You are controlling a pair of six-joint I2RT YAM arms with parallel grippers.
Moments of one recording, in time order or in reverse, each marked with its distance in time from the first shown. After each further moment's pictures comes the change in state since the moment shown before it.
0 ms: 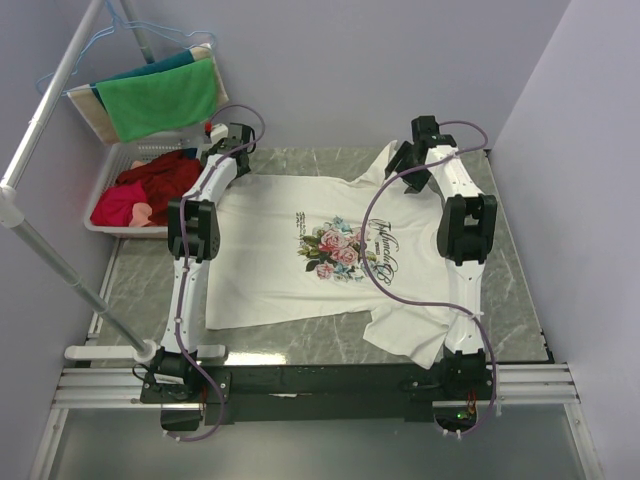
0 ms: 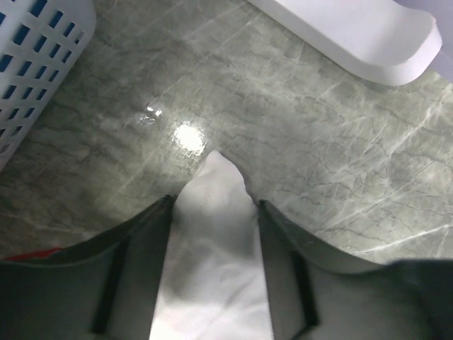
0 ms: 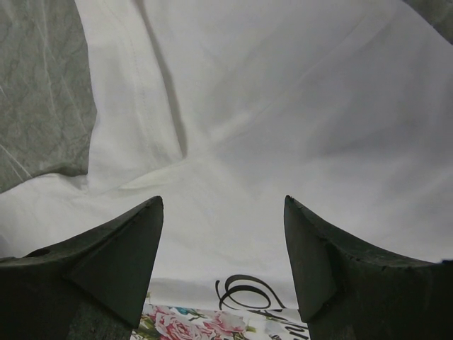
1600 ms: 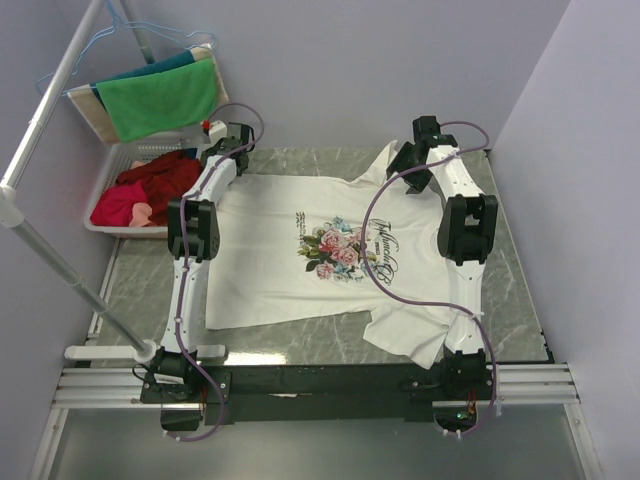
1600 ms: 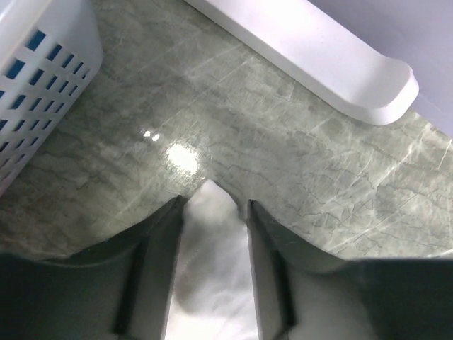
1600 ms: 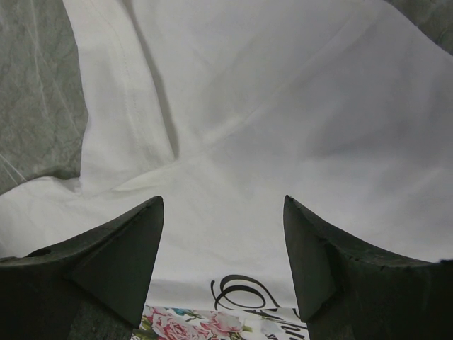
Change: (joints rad) left arm 0.005 0.007 -0.003 0.084 -0.040 0.007; right arm -0.006 0.000 0.000 -0.009 0.008 -0.001
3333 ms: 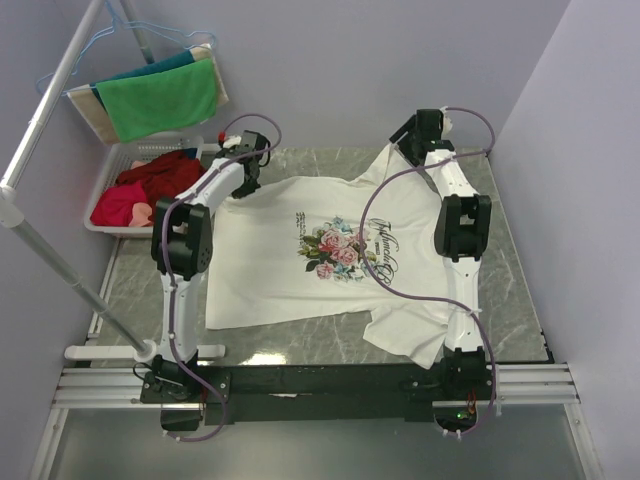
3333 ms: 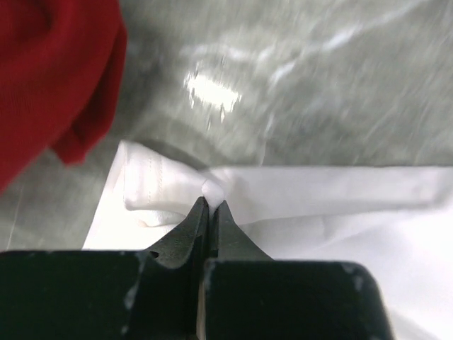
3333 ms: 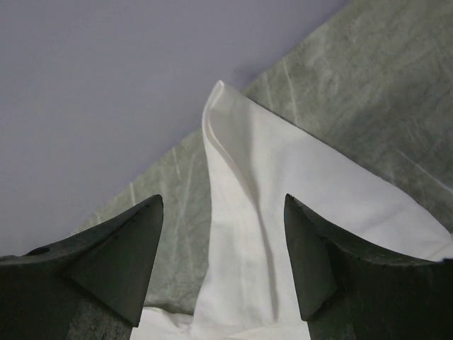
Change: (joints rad) left arm -0.119 -0.412 -0.480 -0.146 0.067 -0.014; right arm -0.015 0.117 0.080 0.492 0.074 0.125
